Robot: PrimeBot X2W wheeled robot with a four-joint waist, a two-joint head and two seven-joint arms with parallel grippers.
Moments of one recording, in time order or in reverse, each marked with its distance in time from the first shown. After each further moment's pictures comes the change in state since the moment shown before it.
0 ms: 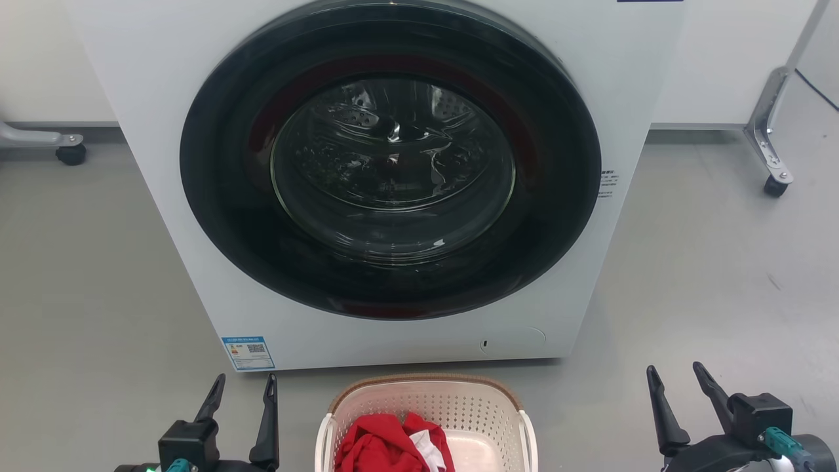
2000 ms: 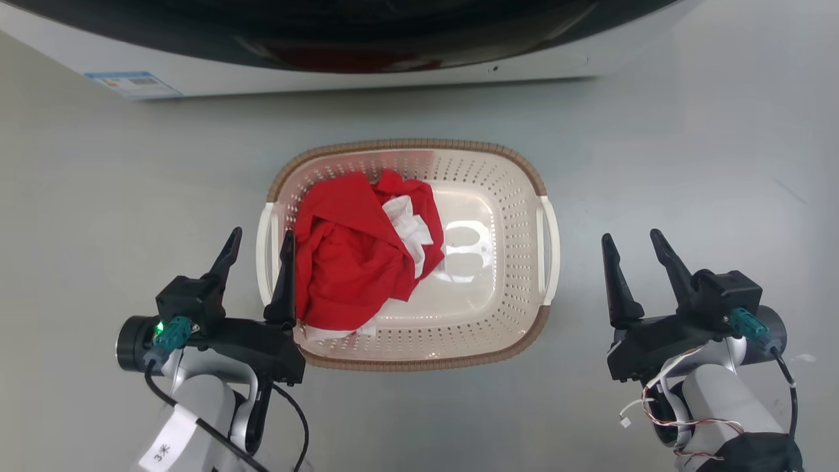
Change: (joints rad) left arm -0.349 -0.054 0.006 0.113 -0.023 -0.083 0.000; right arm -0.294 0.107 -0.008 0.023 -0.036 0.008 0.000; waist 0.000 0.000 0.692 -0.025
